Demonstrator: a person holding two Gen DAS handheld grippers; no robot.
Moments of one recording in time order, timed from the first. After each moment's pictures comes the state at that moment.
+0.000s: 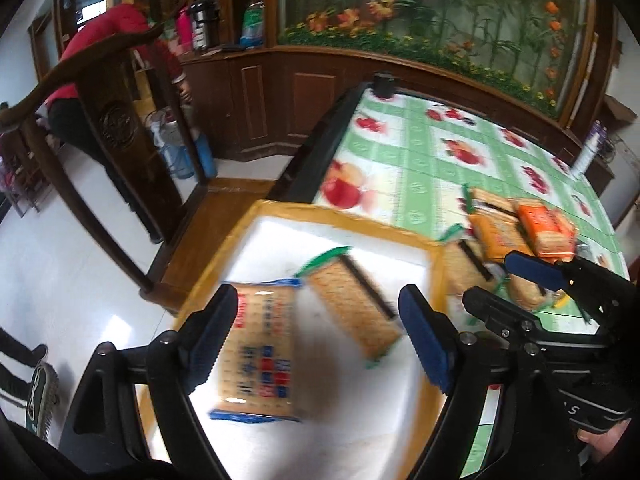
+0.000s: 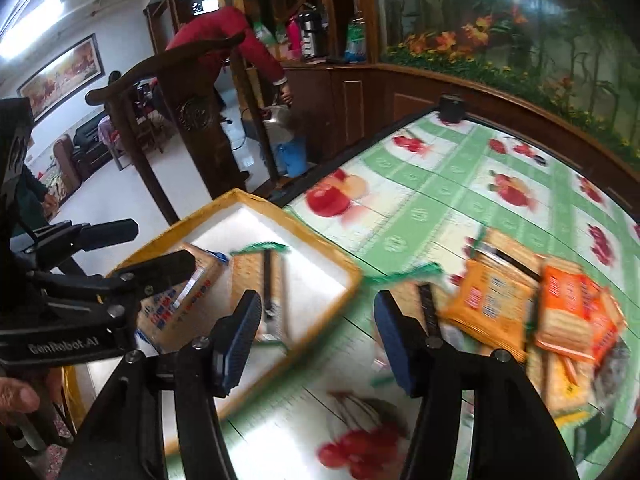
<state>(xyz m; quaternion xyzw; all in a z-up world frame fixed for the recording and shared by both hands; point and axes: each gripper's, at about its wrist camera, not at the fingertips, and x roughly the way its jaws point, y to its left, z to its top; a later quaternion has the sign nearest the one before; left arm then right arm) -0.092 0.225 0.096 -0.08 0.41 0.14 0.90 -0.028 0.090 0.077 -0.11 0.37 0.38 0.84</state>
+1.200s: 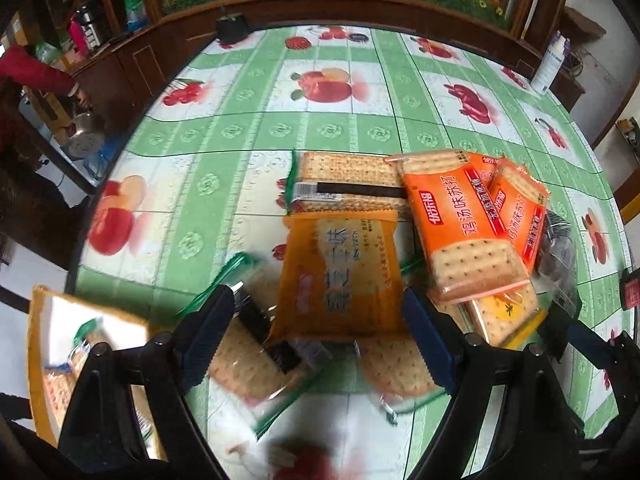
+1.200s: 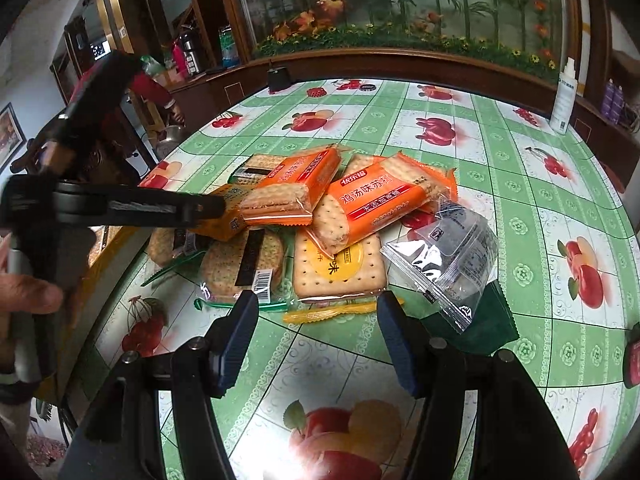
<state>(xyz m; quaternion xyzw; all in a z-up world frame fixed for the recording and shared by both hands) 0.076 0.072 0.044 -0.03 0.52 0.03 0.85 0.005 -0.113 0.053 -0.03 0.41 0.24 0.88</state>
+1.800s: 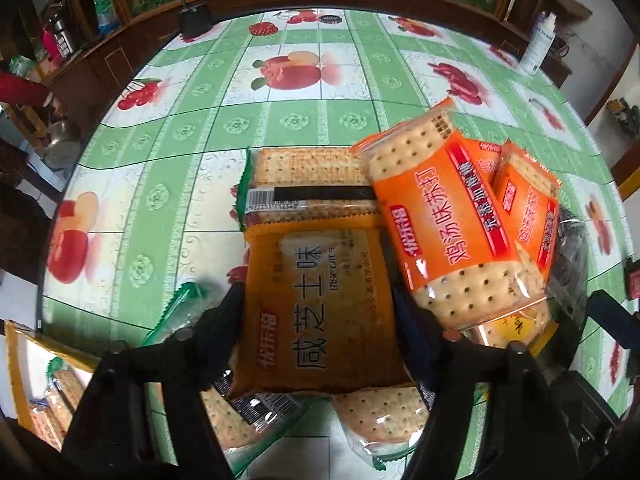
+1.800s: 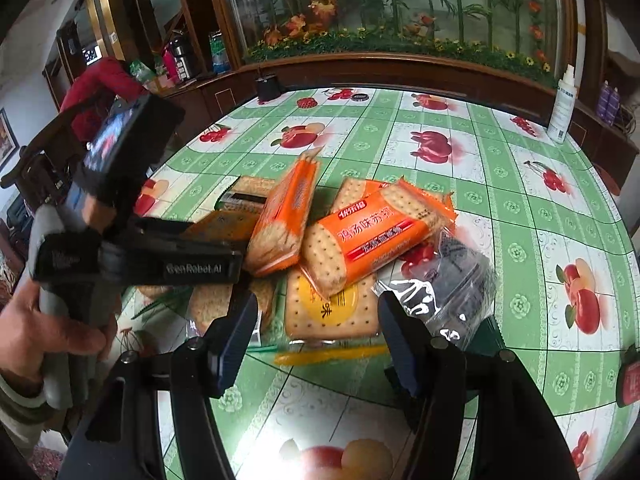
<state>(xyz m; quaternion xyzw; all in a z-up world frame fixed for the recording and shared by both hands) 0.102 0.062 0.021 -0.01 0.54 0.00 0.84 0.032 -0.106 0.064 -0.02 0.41 0.23 0.88</state>
